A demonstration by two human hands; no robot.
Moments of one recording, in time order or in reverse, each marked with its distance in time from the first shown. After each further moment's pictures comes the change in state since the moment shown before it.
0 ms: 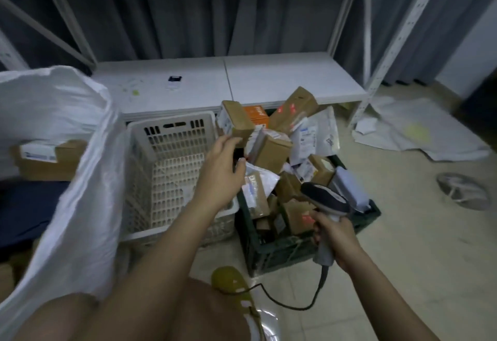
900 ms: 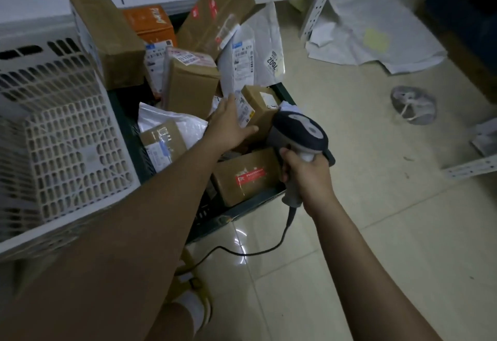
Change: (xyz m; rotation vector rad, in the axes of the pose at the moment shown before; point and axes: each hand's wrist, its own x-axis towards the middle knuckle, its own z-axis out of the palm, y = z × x) left_hand 0.108 -0.017 0.292 -0.129 -0.528 -0.131; right_hand 0.104 0.014 -0.068 -0.082 0.181 -0.024
